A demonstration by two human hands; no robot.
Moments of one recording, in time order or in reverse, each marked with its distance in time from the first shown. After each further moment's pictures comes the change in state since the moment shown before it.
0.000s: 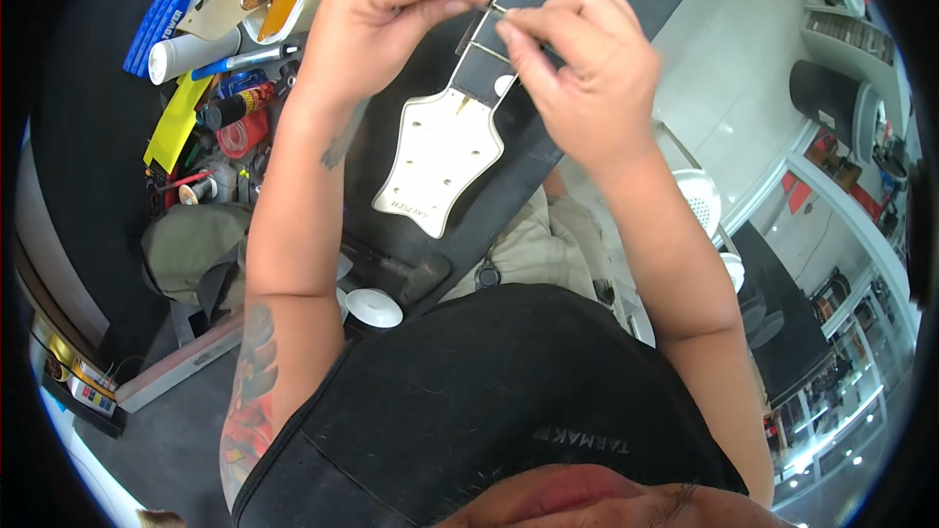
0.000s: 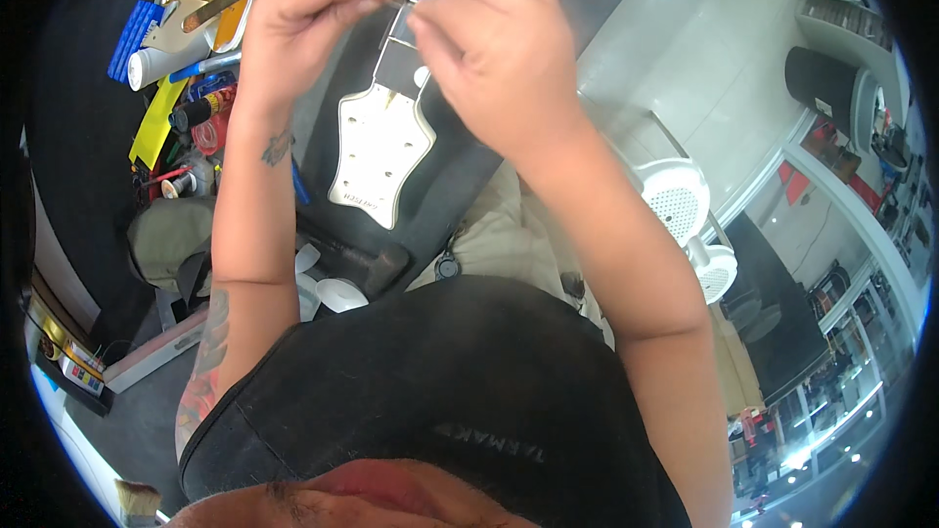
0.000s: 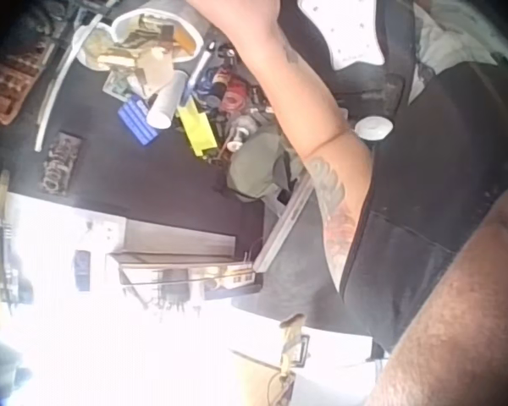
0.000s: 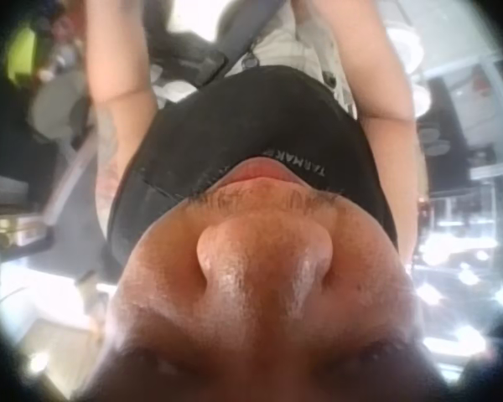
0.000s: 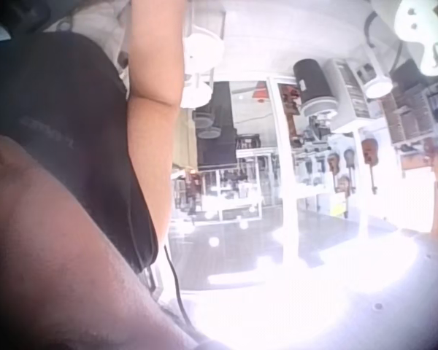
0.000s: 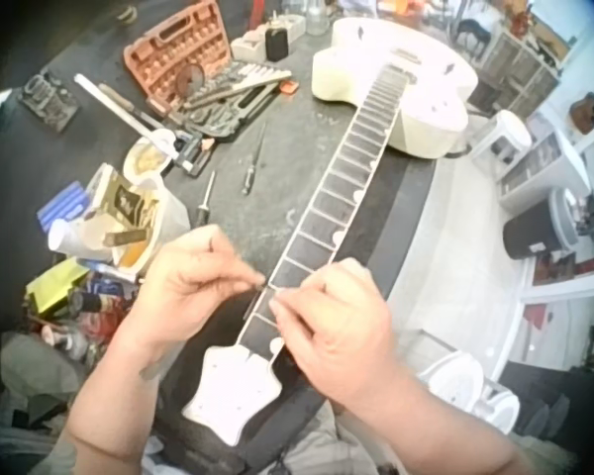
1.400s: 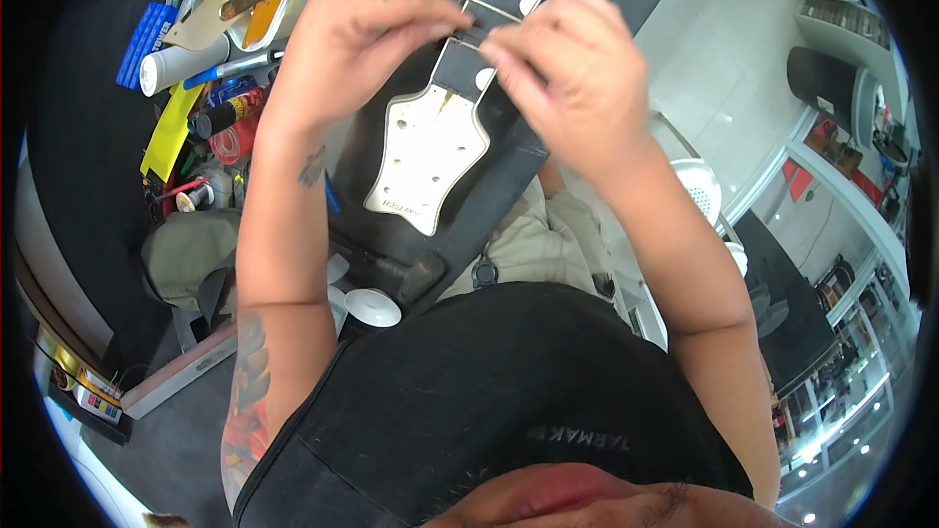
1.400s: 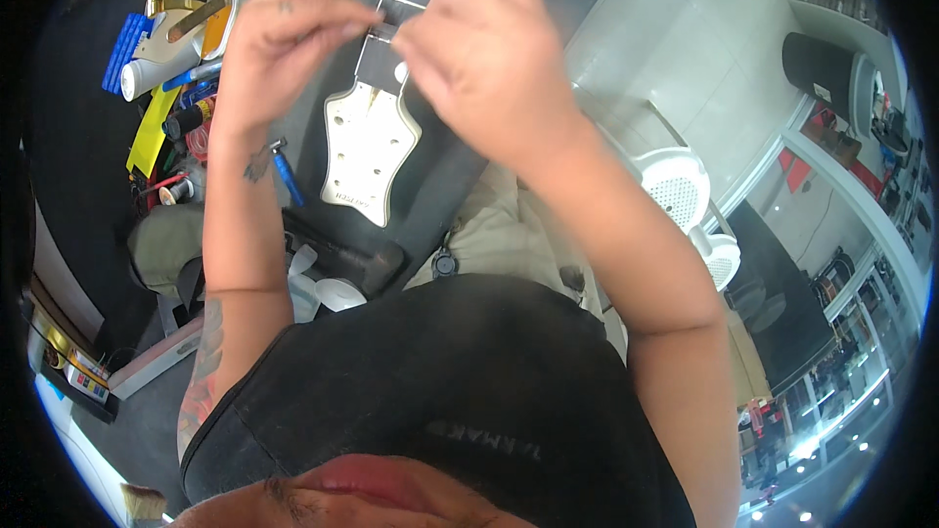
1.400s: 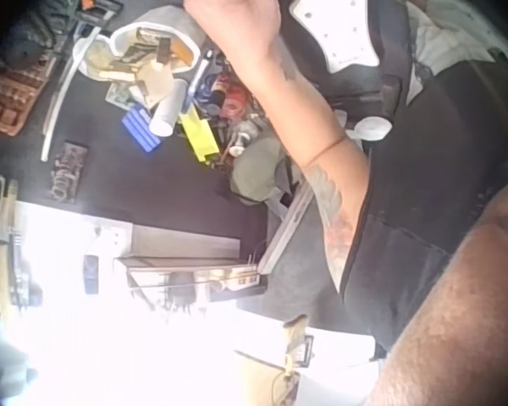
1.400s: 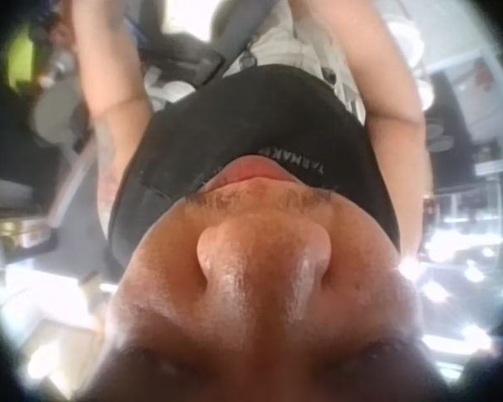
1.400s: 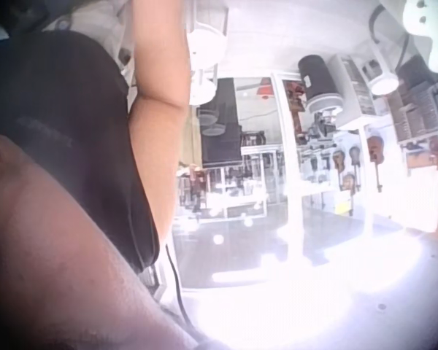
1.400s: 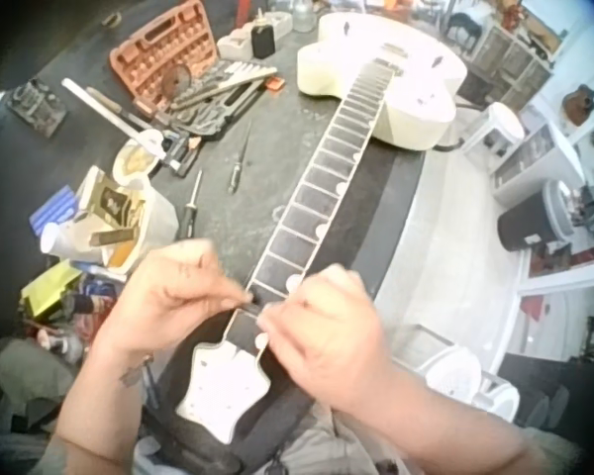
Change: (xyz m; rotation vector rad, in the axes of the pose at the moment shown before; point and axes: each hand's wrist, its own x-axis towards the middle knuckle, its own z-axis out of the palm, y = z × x) left_hand 0.001 0.022 -0.009 0.051 -0.157 0.034; right_hand -0.005 -0.003 -0.017 -0.042 -0.087 -0.117
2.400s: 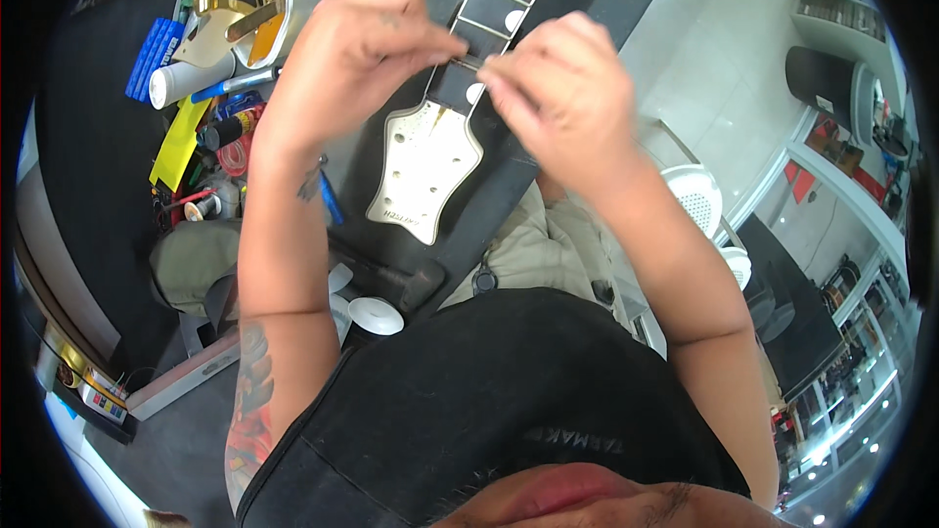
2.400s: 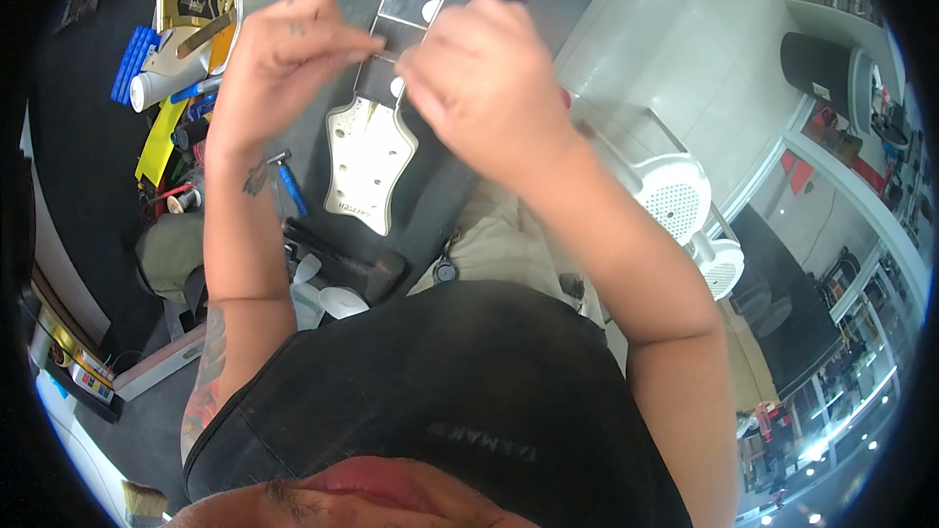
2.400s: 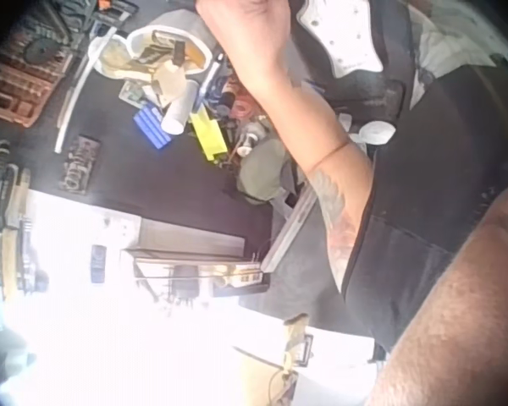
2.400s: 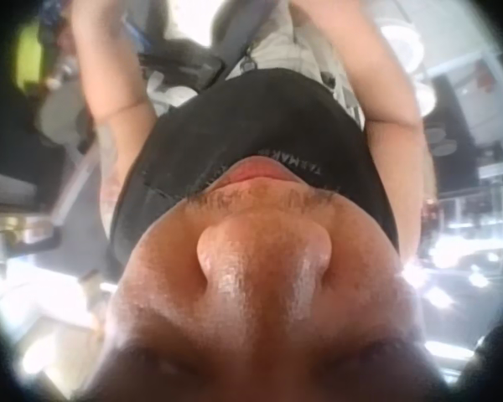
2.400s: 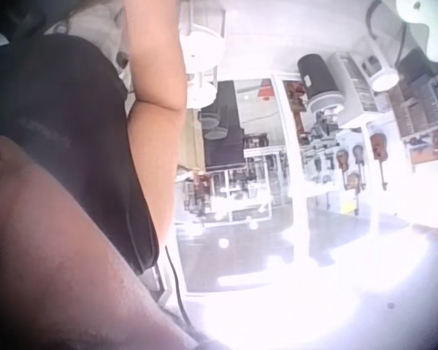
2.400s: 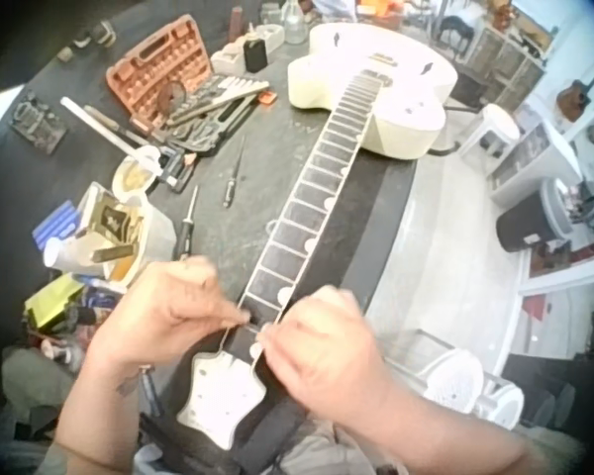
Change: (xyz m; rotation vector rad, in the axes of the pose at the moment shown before) left_hand 0.006 0.014 -0.007 -0.026 -0.117 -0.026; right_hand -0.008 -0.005 -0.004 0.054 -0.029 0.015
